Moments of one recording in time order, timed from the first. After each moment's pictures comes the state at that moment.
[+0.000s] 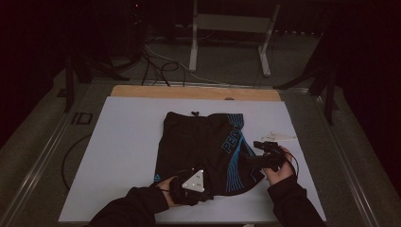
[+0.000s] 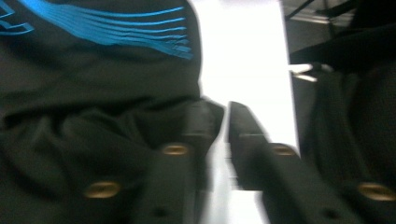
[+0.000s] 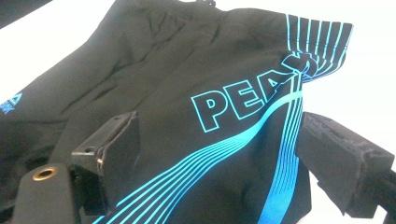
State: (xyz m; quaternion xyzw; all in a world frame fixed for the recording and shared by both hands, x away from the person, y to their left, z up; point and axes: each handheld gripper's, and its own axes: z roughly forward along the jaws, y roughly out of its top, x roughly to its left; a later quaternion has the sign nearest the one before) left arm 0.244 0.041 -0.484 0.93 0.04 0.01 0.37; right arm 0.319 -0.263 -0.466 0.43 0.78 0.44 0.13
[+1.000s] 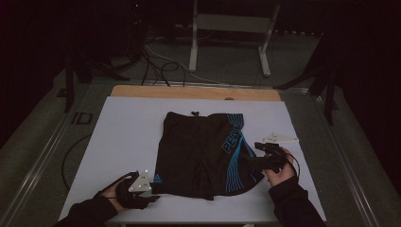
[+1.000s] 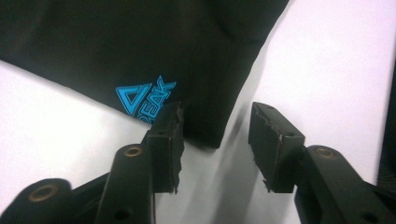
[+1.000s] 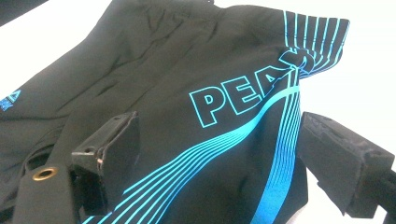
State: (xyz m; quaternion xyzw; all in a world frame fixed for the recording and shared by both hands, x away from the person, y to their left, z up) left arm 0.237 0.179 -0.509 0.93 0.18 0.07 0.31; right arm 0.315 -0.266 -0.468 0.43 0.78 0.43 0.13
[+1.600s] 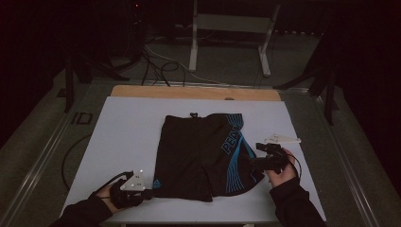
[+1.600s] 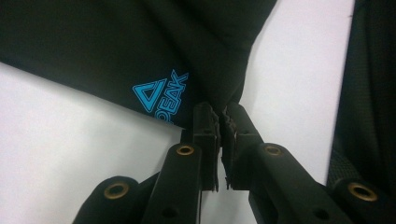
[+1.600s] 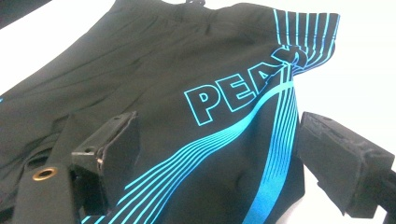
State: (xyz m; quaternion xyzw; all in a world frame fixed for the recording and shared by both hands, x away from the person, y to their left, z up) left arm 0.231 0.192 -0.499 0.93 0.17 0.04 0.32; right arm 0.313 -0.271 -0.468 0.44 0.78 0.44 0.13
